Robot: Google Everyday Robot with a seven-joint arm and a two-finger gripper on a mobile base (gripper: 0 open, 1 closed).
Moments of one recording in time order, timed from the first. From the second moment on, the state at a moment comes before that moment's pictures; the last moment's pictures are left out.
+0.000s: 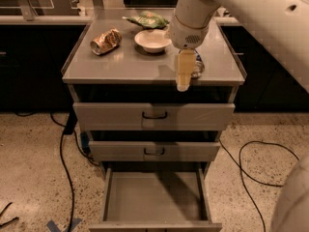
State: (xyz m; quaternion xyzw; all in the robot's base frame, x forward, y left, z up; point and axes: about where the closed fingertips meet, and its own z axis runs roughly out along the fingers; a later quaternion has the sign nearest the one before) arm 0.640 -0.067 0.898 -0.76 0.64 -0.04 0.16
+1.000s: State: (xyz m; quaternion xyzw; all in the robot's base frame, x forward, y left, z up) arm 0.733 -0.110 0.888 -0.71 0.68 -0.17 0.08
